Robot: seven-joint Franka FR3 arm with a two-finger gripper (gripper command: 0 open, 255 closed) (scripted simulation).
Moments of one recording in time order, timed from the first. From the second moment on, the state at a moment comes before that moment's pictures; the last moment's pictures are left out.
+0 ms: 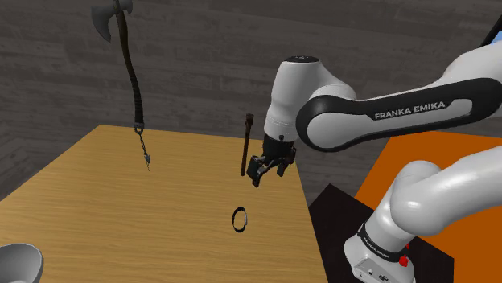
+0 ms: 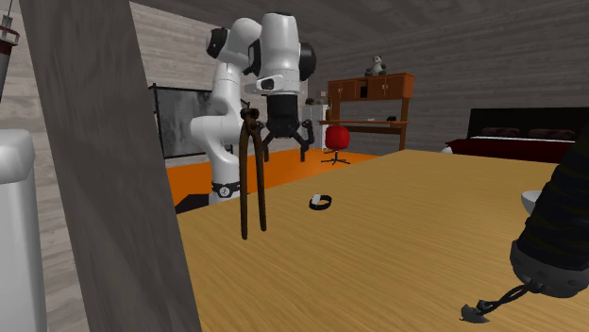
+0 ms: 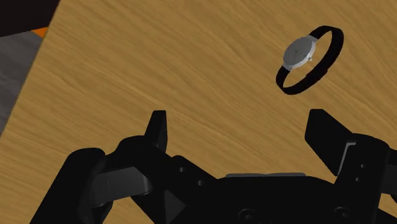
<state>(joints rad) 0.04 -0.57 0.50 -2.57 0.31 2.07 0.54</state>
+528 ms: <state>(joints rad) -0.02 -0.33 0.69 -2.51 0.30 2.27 0.79</state>
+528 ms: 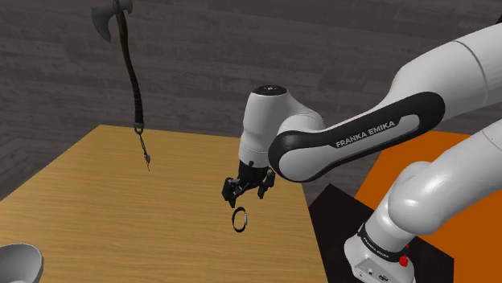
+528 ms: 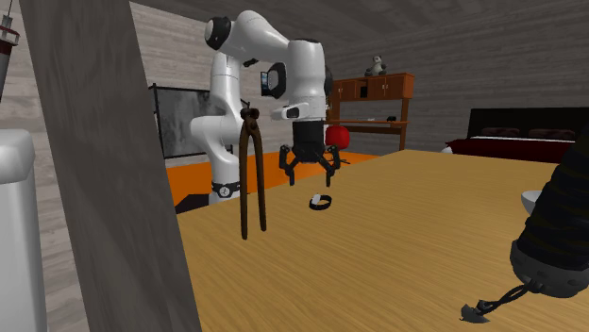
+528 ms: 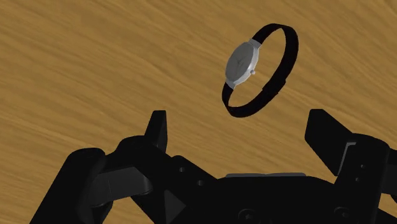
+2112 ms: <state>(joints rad) -0.04 -0.25 0.72 -2.54 0.27 2.38 0.82</state>
